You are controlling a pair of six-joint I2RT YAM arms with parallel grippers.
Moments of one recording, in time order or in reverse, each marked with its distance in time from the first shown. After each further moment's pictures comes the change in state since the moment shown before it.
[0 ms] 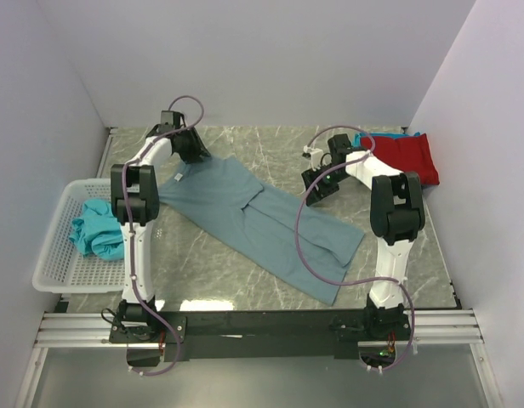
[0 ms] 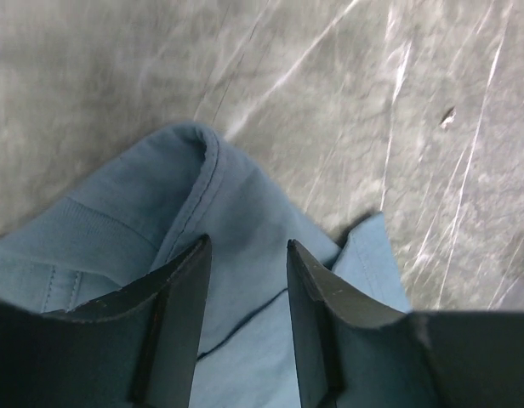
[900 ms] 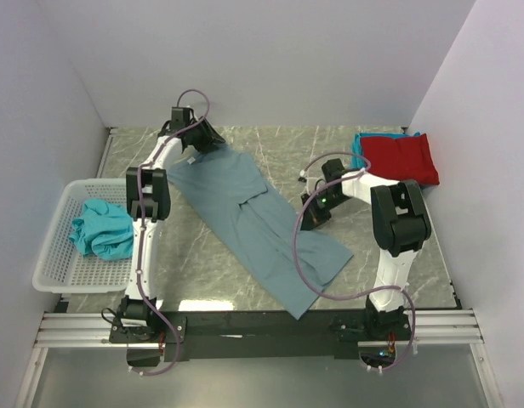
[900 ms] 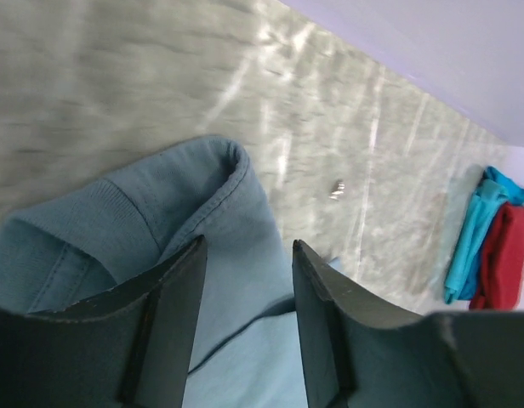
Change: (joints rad) left arm -0.029 0.242 0.344 0.066 0.113 -0.194; right arm 0.053 -0.117 -0.294 0.031 -0.187 0.180
